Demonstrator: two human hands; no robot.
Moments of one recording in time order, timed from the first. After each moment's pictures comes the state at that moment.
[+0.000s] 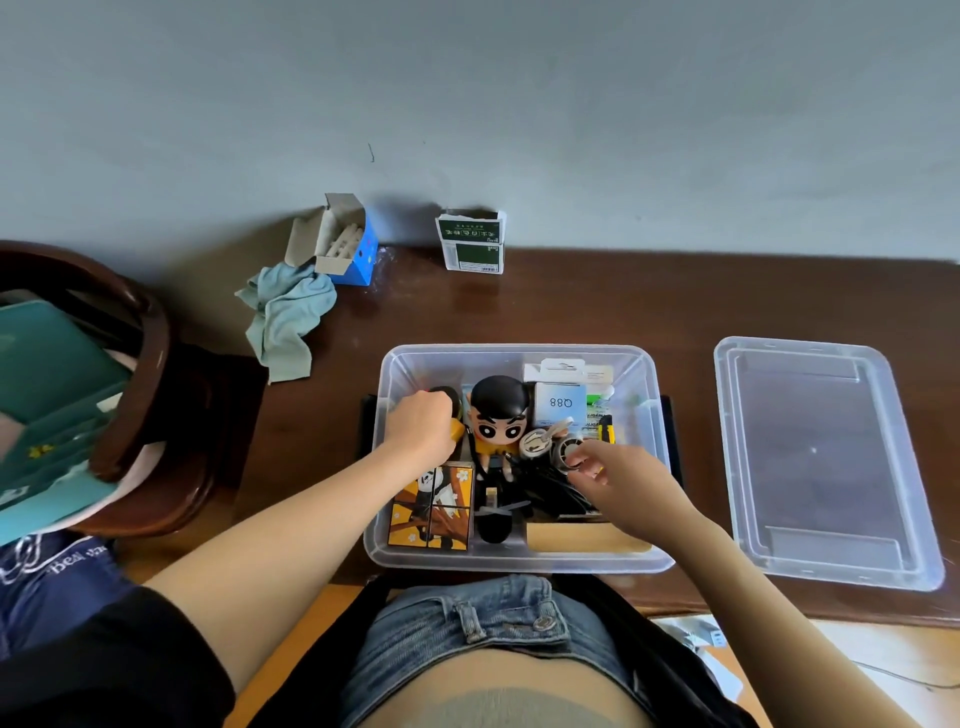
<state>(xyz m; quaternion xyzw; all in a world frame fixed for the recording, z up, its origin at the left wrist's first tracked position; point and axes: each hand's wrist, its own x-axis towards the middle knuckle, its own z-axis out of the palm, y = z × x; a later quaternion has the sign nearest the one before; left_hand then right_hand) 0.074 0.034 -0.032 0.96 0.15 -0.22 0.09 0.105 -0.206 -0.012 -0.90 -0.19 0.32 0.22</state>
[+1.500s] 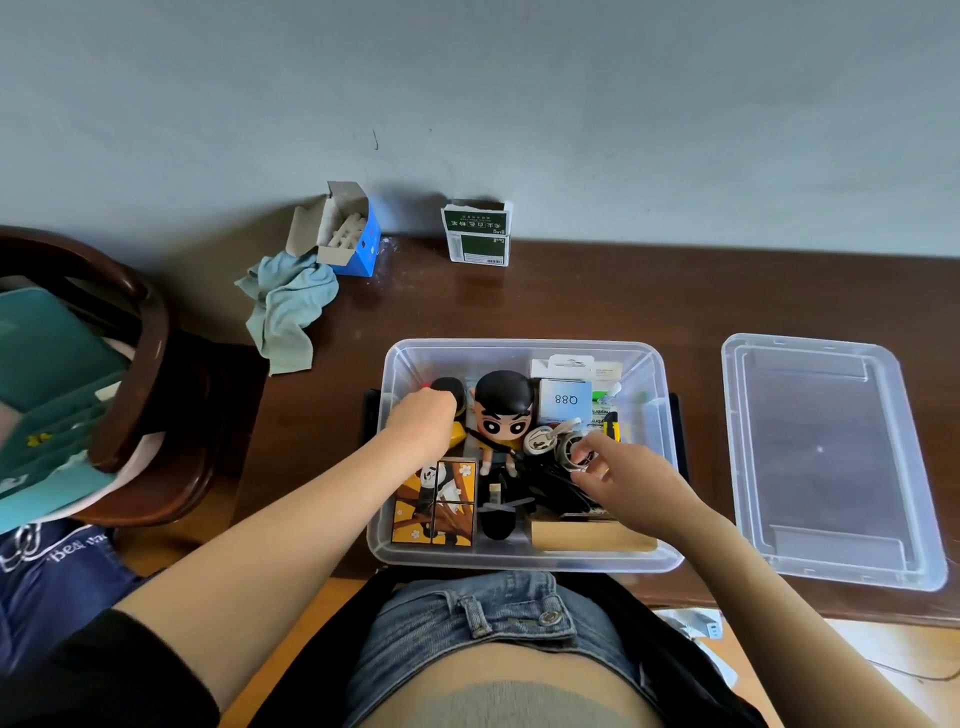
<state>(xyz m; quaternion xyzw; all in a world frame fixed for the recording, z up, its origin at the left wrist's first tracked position) 0.079 0.037 -0.016 0.94 0.12 -0.30 0.08 0.109 -0.202 -0.007 -0.89 -0.20 0.36 0.18</state>
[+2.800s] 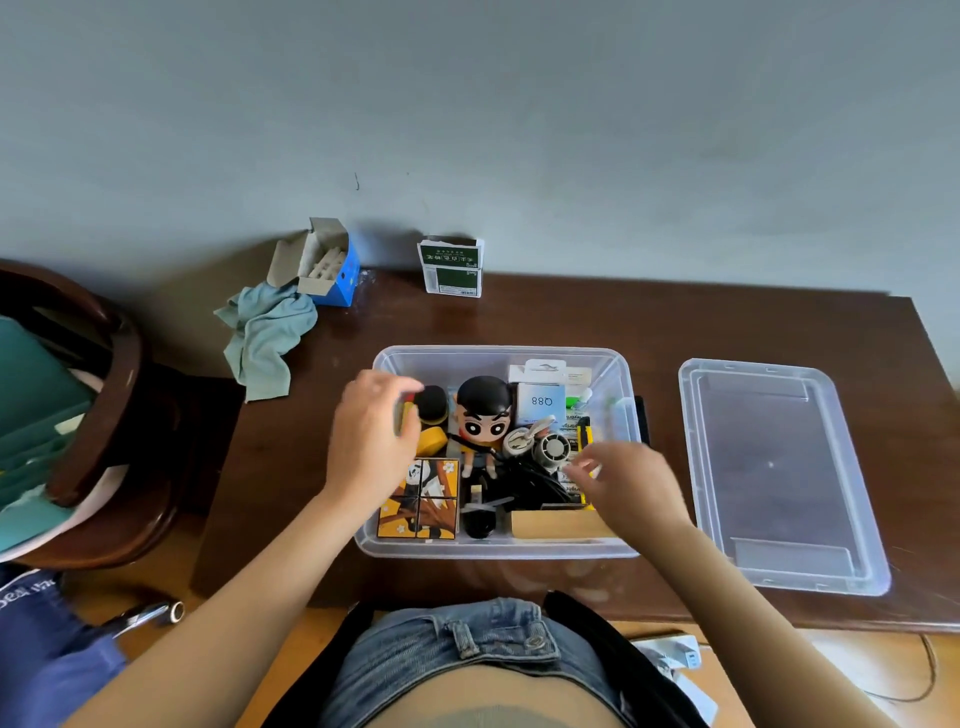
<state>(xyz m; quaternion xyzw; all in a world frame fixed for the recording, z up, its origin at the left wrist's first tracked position) 0.042 0.045 0.010 0.94 0.13 0.13 0.27 0.108 -0.215 0.009 -0.96 -0.17 0.16 0.16</state>
